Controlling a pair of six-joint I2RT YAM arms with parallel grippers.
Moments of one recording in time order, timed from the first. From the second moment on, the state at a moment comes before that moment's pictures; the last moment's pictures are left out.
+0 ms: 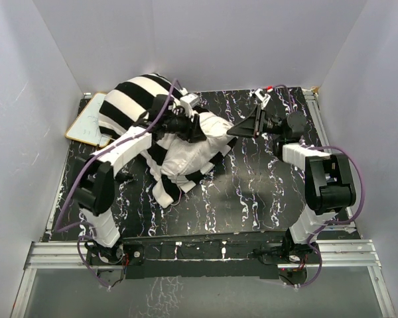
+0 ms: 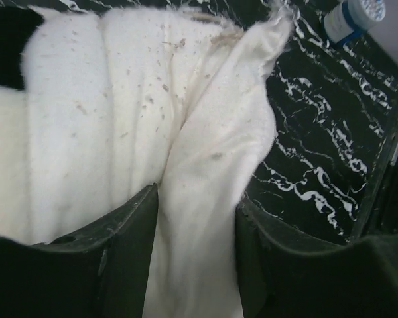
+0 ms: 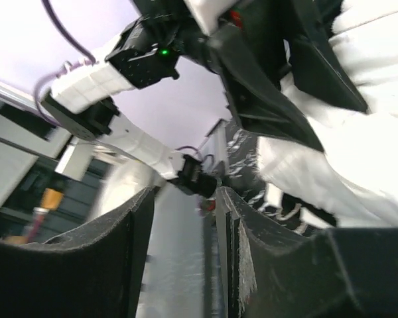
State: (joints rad) left arm -0.47 1.84 1.40 -0.18 0.61 -0.03; right arm 0.08 1.71 0.91 1.32 -1.30 1.40
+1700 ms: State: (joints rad) left arm -0.41 1.09 1.01 -0.29 0.44 -0.47; right arm 0.11 1.62 1.11 0.75 -1.20 1.93
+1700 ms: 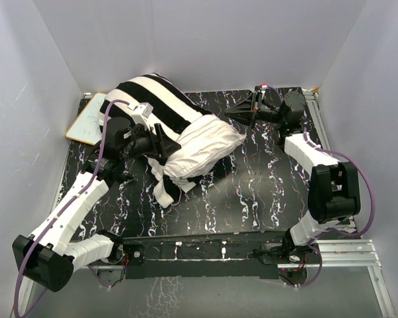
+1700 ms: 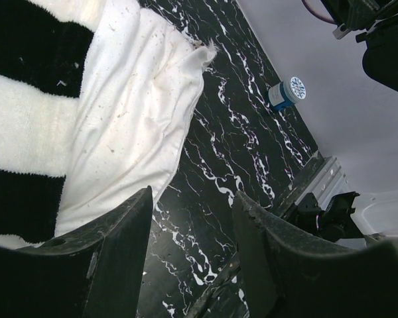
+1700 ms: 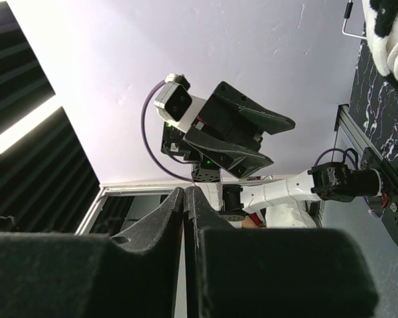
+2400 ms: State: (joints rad) left arm -0.41 1.03 1.00 -0.33 0.43 -0.47; right arm 0.12 1.59 1.08 0.73 -1.18 1.90
